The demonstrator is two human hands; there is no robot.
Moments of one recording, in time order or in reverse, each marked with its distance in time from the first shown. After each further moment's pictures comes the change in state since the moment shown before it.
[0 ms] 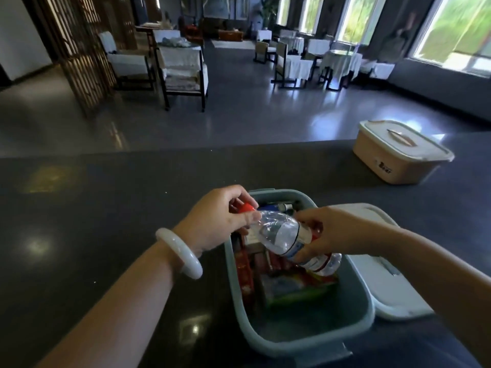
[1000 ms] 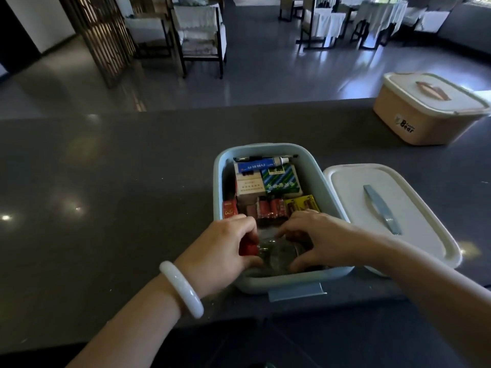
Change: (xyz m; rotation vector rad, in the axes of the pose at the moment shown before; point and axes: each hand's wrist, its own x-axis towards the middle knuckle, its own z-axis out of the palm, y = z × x) left_hand -0.081 -0.024 0.094 0.400 -0.047 0.036; right_hand -0.027 0.055 0.074 -0.285 -0.096 -0.243
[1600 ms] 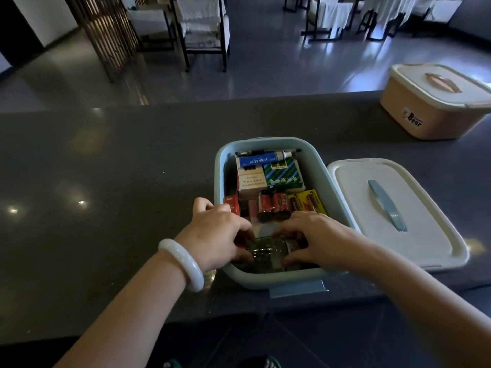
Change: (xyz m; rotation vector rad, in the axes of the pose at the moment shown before) left_hand 0.017 -0.018 -0.005 0.303 -0.217 -0.209; right_hand 0.006 0.000 0.022 0.040 0.119 0.022
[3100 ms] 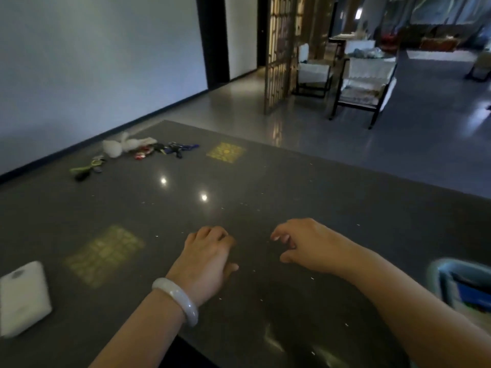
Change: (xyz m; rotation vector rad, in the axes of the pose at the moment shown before) left_hand -0.153 -0.244 -0.066 0.226 0.501 -0.496; right_hand 0.264 -0.261 0.009 -0.207 -0.212 -0.436
